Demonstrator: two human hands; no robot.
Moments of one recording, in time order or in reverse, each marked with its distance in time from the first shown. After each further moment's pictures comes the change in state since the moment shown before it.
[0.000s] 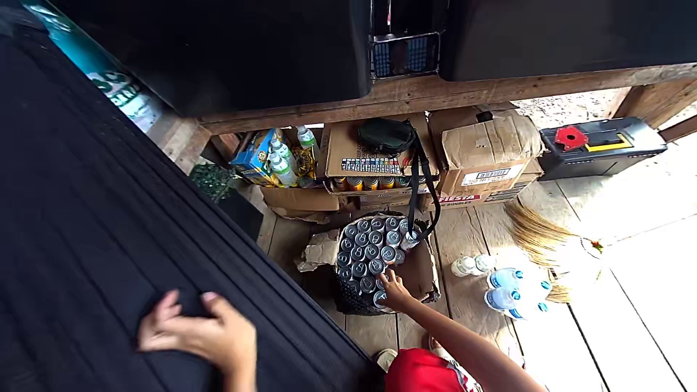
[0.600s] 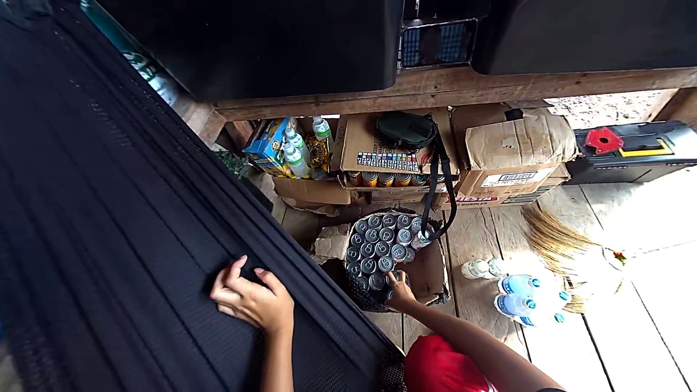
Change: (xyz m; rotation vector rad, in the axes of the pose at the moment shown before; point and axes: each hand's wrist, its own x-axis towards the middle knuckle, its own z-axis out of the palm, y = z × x) left_hand -0.019 0.010 0.058 0.160 -0.020 0.008; right_hand 0.015 -0.003 0.017 0.078 0.010 0.147
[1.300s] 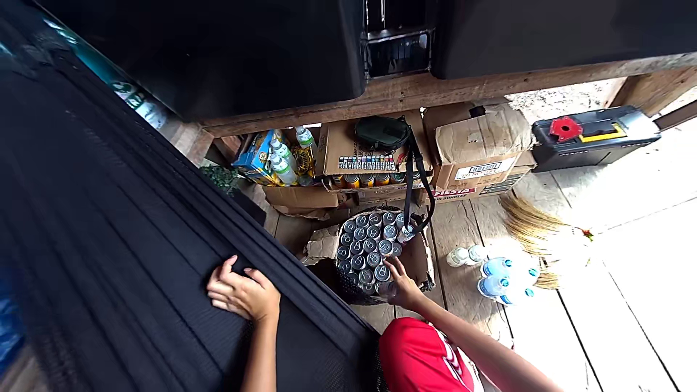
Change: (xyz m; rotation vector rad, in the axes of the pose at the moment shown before) left_hand 0.003 -0.009 0.000 0.073 -0.096 -0.021; right_hand -0.081 0.024 -0.045 0.126 0.192 -0.317
